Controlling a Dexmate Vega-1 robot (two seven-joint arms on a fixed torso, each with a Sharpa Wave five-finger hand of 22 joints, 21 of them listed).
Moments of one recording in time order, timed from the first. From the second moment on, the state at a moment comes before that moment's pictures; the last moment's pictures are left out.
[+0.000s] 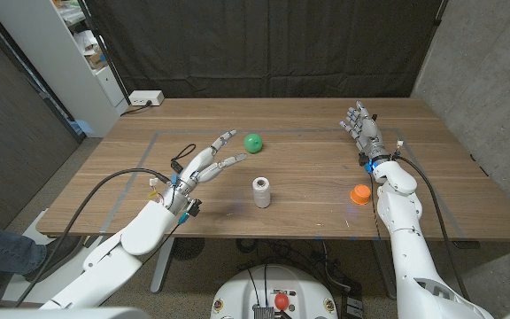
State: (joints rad) left arm 1.43 0.68 0.15 -1.98 0.08 -0.34 0.12; left_hand 0.43 -0.07 0.44 -0.18 0.21 -0.04 0.11 0.20 0.18 -0.05 0.08 0.21 0.19 -0.12 0.14 0.19 0.18 -0.14 0.08 0.20 0.17; right arm -0.90 0.04 0.27 -1.36 0.10 0.17 0.40; right_hand 0.30 -0.03 0.17 0.00 0.32 0.13 0.07 0.20 0.18 0.10 0.07 0.19 0.18 0.06 0.01 0.21 0.21 0.28 -0.02 0.25 0.17
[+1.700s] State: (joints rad) left arm 1.49 0.69 0.15 -2.02 0.17 -0.25 0.19; left_hand 0.51 -0.12 0.43 -0.17 0.22 -0.04 0.11 0.20 0.18 -0.06 0.08 0.21 0.20 -0.12 0.15 0.19 0.18 -0.15 0.09 0.20 0.17; right arm -0.86 0.03 0.27 -1.29 0.10 0.20 0.40; right_hand 0.30 -0.03 0.17 -0.01 0.32 0.13 0.07 0.20 0.18 0.10 0.07 0.19 0.18 0.06 0.01 0.21 0.21 0.28 -0.02 0.23 0.17
